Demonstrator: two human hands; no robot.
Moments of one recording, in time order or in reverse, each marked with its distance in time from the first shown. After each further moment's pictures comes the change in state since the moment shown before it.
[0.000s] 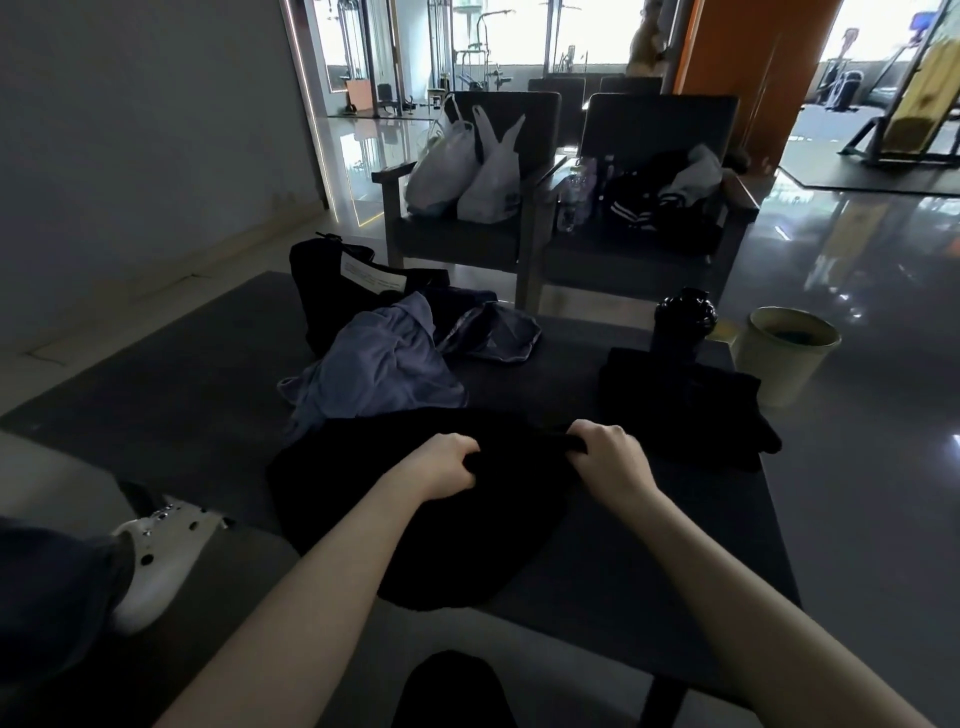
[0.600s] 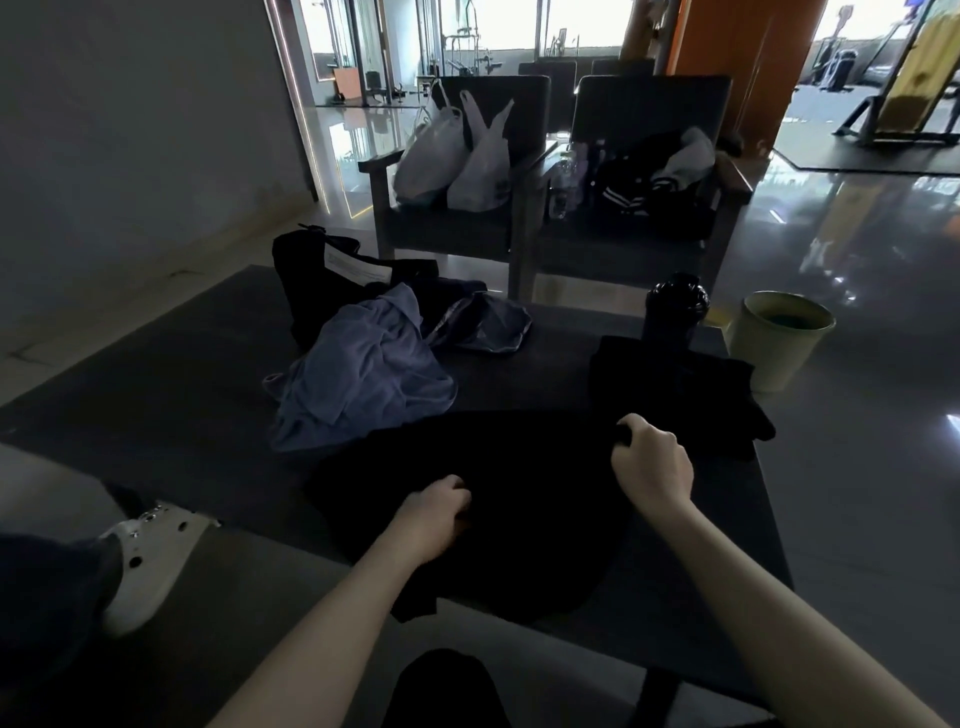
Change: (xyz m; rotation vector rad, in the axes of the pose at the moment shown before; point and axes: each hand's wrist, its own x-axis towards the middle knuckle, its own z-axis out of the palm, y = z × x) left_hand -0.004 -0.032 0.068 0.254 -0.053 0.064; right_hand -0.012 0.038 -0.006 0.033 0.117 0.351
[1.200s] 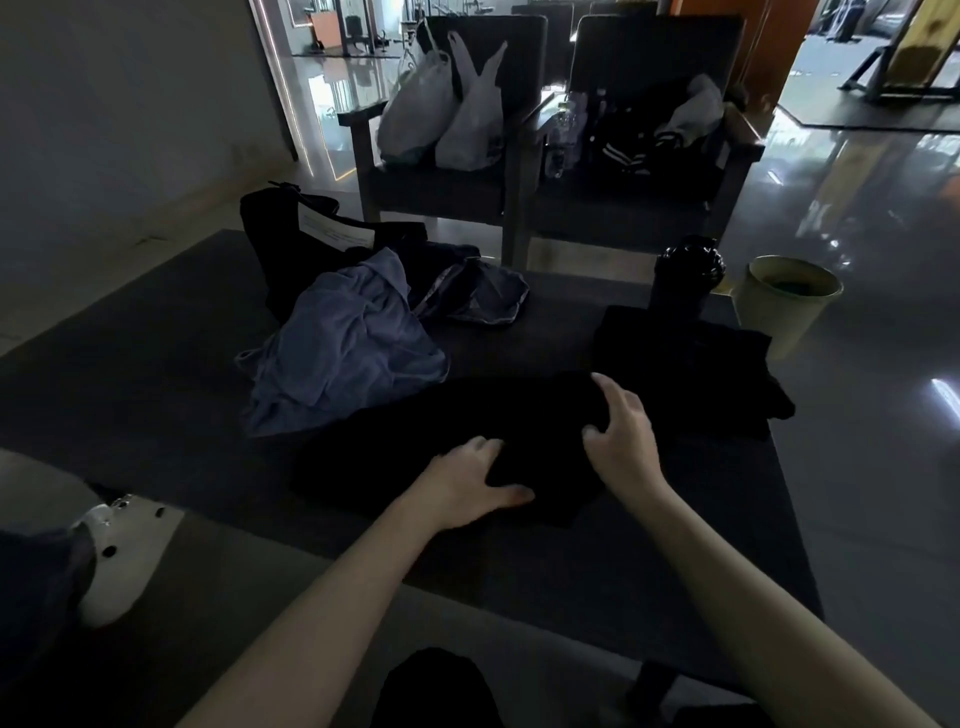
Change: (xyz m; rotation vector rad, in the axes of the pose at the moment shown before) left_hand 0.028 0.027 -0.014 -0.177 -0.005 0.018; right_hand 0.010 -0.012 0.035 0.365 -0.094 -0.069
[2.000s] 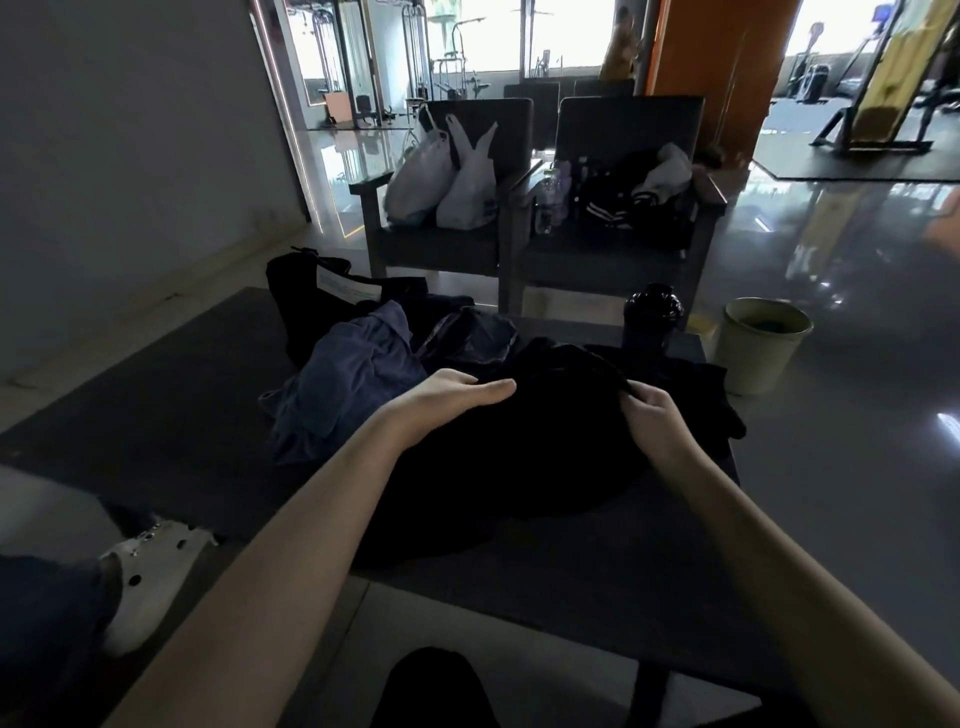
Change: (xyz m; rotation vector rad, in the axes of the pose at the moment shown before) left_hand -0.050 0.076 -0.124 -0.631 0.055 -0.060; right_hand -0.009 -0.037 -0.086 0.622 -0.092 0.051
